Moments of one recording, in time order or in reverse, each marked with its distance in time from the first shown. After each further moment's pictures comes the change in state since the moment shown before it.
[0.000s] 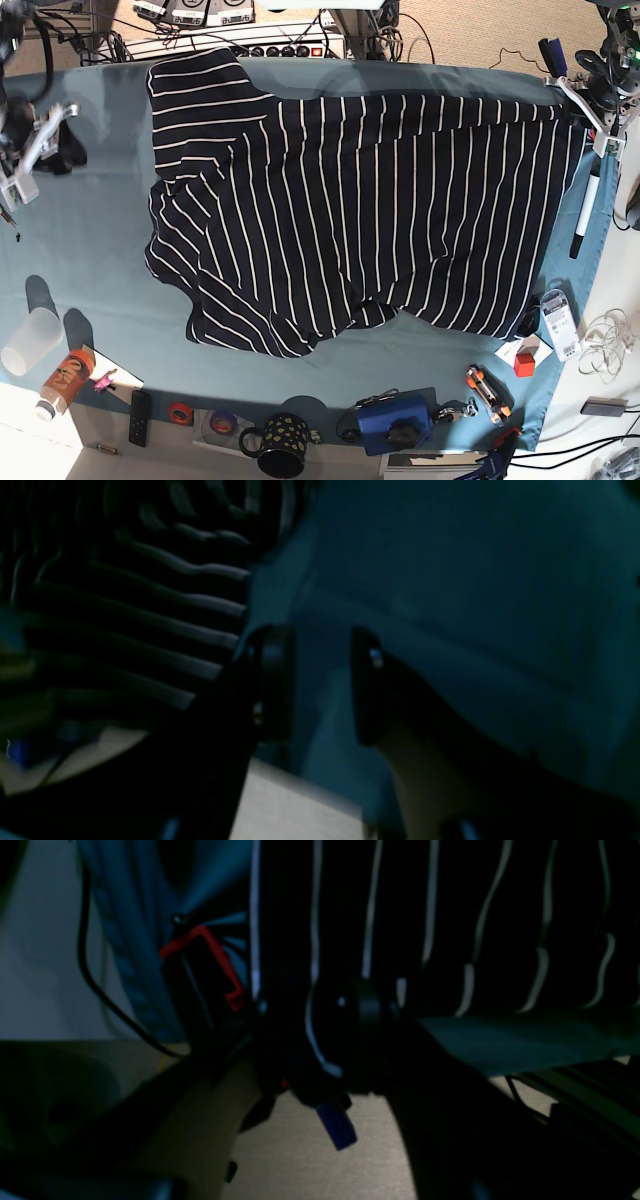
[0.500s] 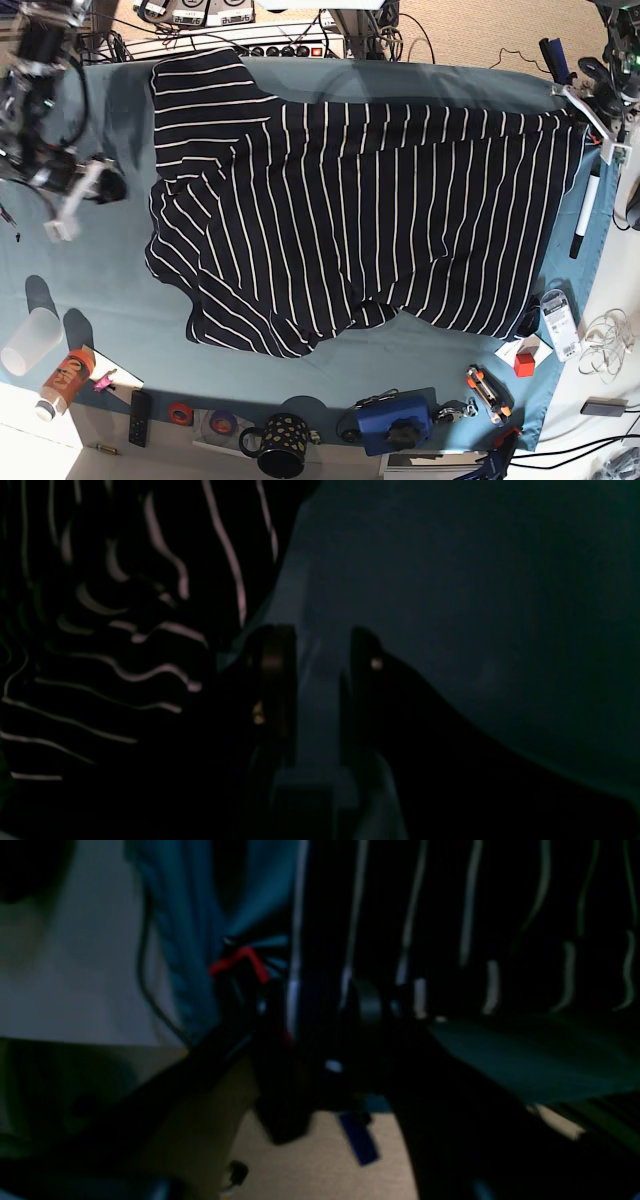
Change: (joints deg) left arm -1.6 -0.4 -0.2 -0.2 3.1 1.7 -1.8; right arm 19.2 -3.6 -21.5 -26.3 -10.2 0.0 8.7
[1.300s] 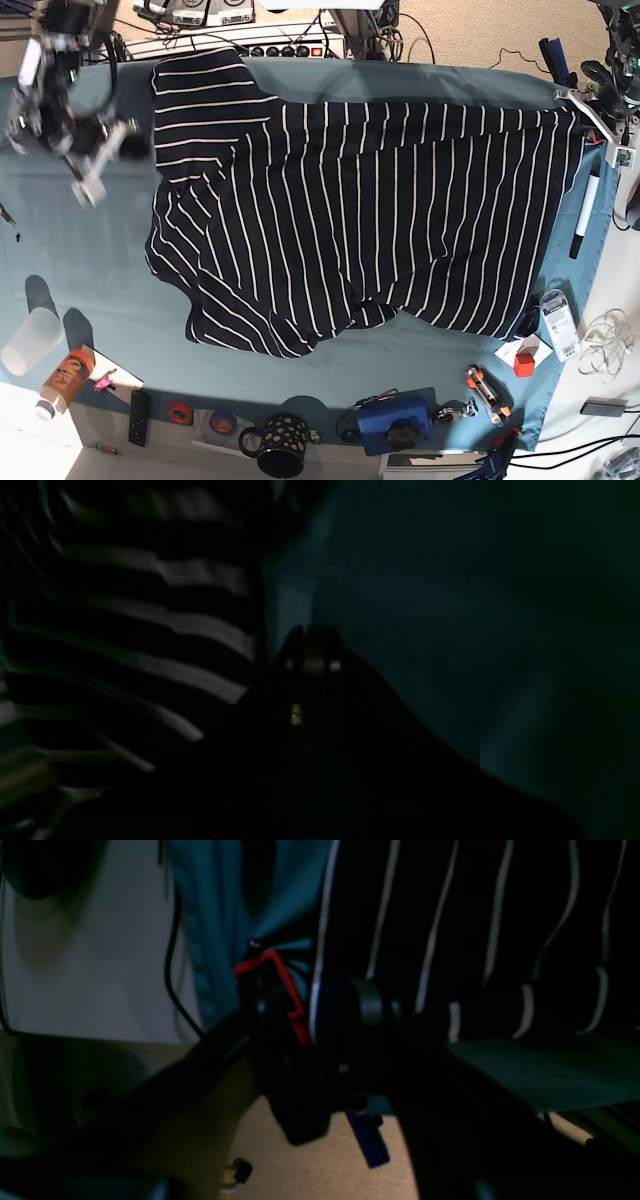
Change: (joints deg) left arm -0.3 -0.1 -0.2 -0.1 0.2 0.0 0.2; right arm -11.9 -5.4 7.9 9.5 0.8 0.1 -7.8
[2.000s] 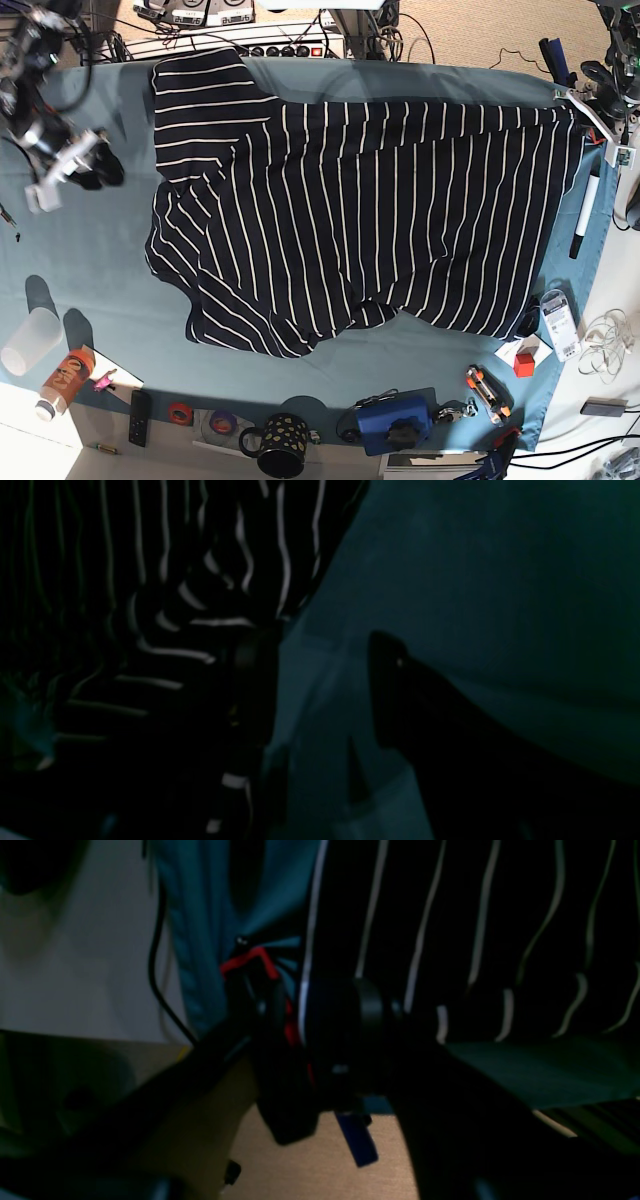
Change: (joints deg) left arm 0.0 0.0 0.0 0.0 -2.4 0.2 0.5; right arm 0.3 -2.0 8.3 7.0 2.8 -0.1 6.7
